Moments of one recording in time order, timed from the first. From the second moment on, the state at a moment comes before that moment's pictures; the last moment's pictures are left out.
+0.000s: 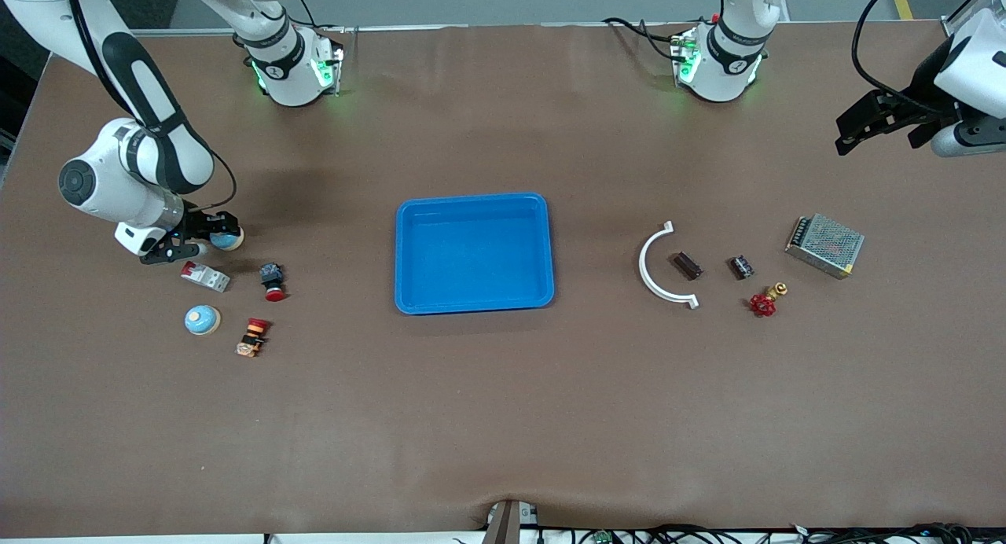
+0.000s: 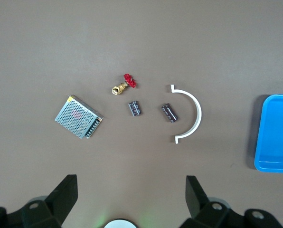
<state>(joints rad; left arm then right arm) 0.00 -0.11 -0.11 -1.61 0.00 1.49 -0.20 -0.21 0.27 -0.06 -2.45 0.09 2.54 -0.49</state>
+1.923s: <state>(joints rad) 0.00 -0.12 -0.11 -1.61 0.00 1.47 -0.19 -0.06 0.15 -0.05 -1.98 0.05 1.79 -0.21</state>
